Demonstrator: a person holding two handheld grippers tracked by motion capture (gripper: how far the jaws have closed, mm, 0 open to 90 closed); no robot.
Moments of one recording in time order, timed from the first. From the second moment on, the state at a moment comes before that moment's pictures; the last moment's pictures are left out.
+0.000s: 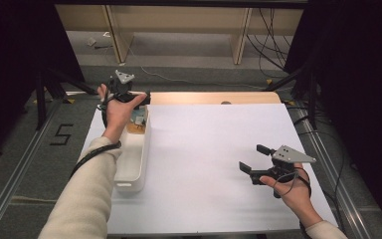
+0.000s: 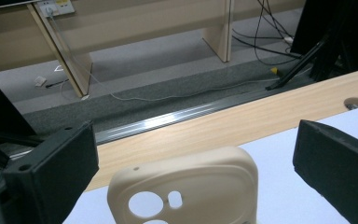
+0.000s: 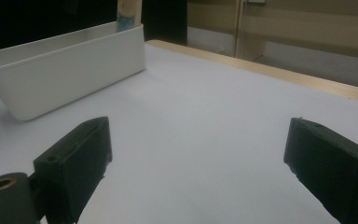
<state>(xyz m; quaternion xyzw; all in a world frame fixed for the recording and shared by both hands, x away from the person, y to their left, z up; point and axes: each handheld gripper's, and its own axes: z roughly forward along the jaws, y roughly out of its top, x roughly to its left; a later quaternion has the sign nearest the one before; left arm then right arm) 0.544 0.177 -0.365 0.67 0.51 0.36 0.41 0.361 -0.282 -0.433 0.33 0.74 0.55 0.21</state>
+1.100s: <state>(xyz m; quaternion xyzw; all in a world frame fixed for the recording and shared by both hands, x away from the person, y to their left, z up) 0.497 0.178 -0.355 0.69 0.48 0.34 0.43 0.361 -0.282 -0.434 0.33 0.74 0.54 0.21</state>
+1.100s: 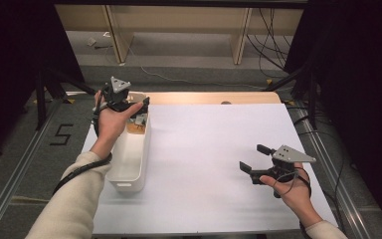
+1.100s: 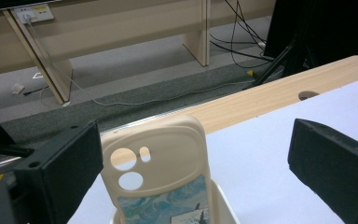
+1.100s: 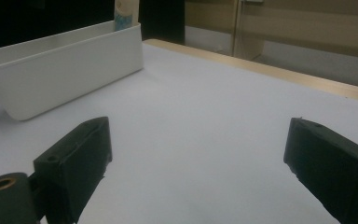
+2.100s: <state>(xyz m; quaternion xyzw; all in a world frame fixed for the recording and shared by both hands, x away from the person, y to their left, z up) 0.450 0.176 -0.361 0.70 0.45 0.32 0.46 0.361 -0.283 -0.434 0.33 0.74 0.54 0.21</state>
